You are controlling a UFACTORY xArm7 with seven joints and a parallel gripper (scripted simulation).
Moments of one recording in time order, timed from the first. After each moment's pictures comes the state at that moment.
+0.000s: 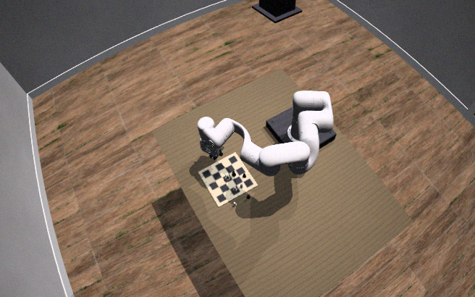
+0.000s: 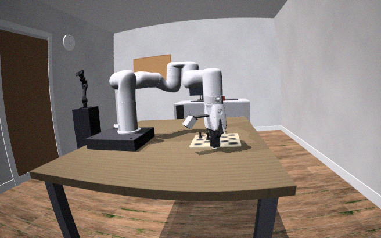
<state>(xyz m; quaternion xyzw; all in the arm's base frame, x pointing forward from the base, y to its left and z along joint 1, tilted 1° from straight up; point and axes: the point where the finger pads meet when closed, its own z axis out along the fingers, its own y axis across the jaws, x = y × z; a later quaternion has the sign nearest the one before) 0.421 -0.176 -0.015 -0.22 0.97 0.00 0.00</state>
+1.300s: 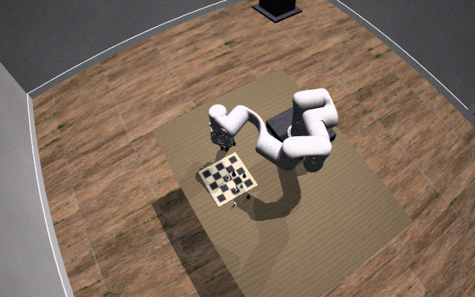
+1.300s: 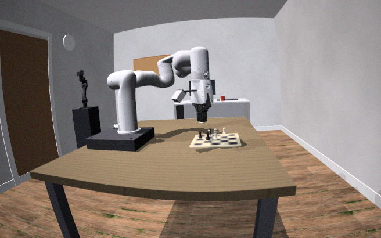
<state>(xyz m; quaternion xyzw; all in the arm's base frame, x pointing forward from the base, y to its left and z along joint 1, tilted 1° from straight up) 0.372 -0.127 0.081 -0.31 0.95 0.00 0.00</state>
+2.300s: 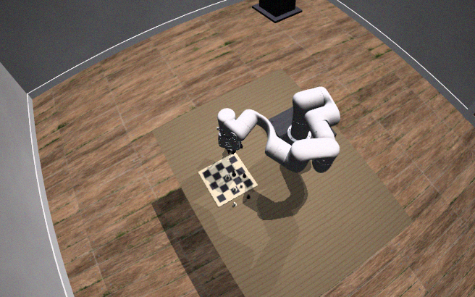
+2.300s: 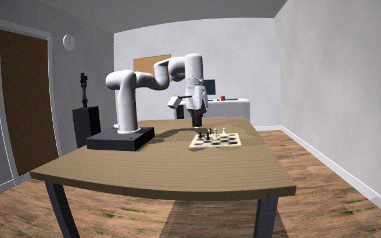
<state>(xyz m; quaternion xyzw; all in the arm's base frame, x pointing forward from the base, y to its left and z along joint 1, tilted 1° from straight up) 0.350 -0.107 0.057 -0.34 0.94 -0.01 0.00</state>
